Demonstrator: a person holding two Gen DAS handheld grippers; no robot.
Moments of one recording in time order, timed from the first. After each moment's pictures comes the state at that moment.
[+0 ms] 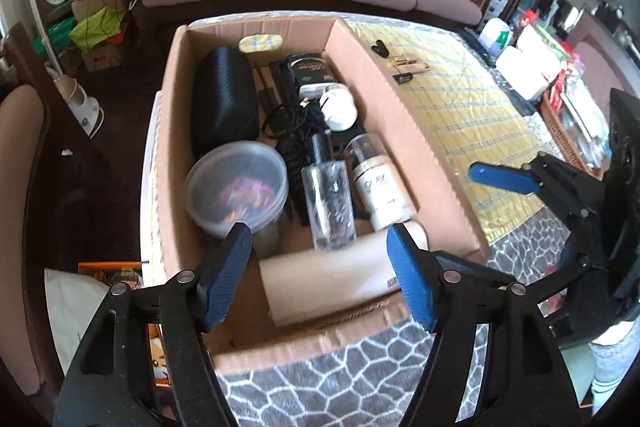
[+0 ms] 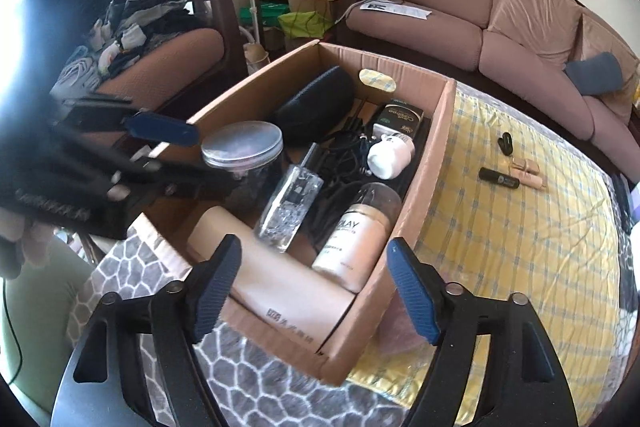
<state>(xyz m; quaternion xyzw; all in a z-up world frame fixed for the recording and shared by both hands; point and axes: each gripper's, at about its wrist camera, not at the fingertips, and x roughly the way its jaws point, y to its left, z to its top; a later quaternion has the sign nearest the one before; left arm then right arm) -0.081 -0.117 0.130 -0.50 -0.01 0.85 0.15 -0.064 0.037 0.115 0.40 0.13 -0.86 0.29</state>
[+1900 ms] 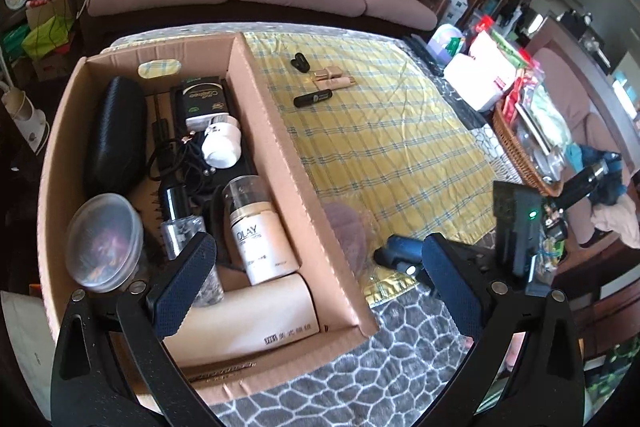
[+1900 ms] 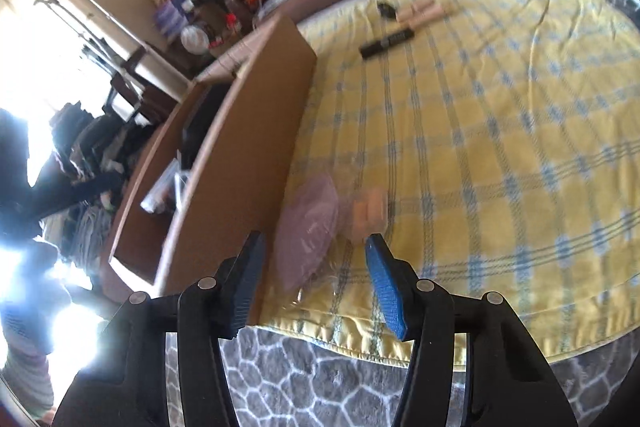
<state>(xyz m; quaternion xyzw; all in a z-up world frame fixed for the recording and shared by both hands) -0.109 -0.018 0.139 -0.49 -0.05 0.84 0.23 -0.093 0.209 0.038 0.47 -0.20 -0.83 0.25</state>
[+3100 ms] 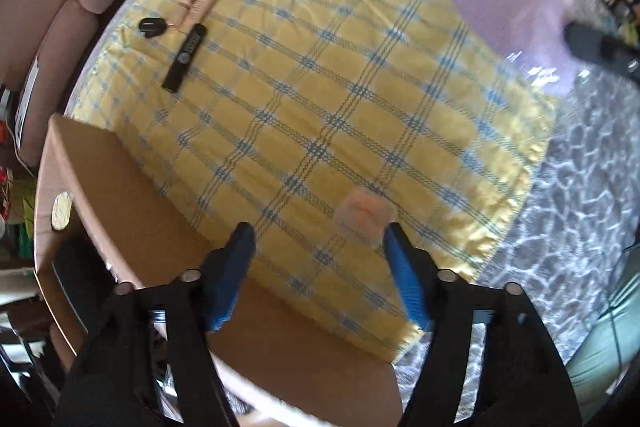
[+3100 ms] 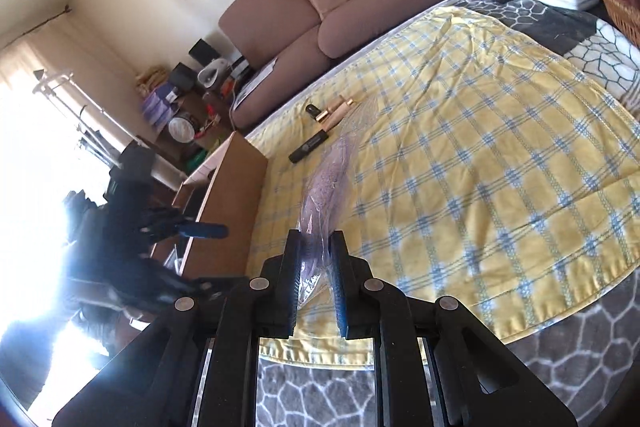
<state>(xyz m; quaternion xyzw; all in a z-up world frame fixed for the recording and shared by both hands) -0.154 0.166 0.041 -0.58 0.36 0.68 0.27 -0.060 0.345 0.077 0.36 -0.29 -0.87 0.17</state>
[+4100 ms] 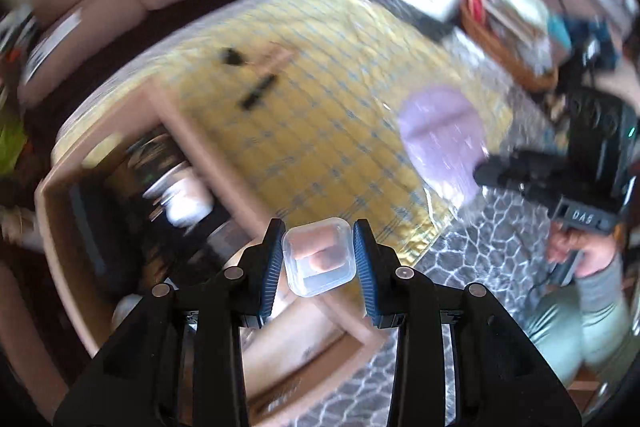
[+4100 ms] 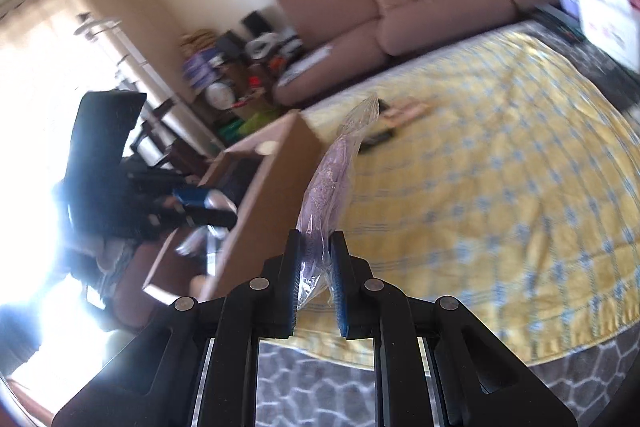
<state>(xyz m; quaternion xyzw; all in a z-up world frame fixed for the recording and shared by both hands) -0.125 0.015 0.180 -0.53 0.14 0.78 0.30 -0.053 0.282 0.110 0.34 -0.21 -0.88 0.26</state>
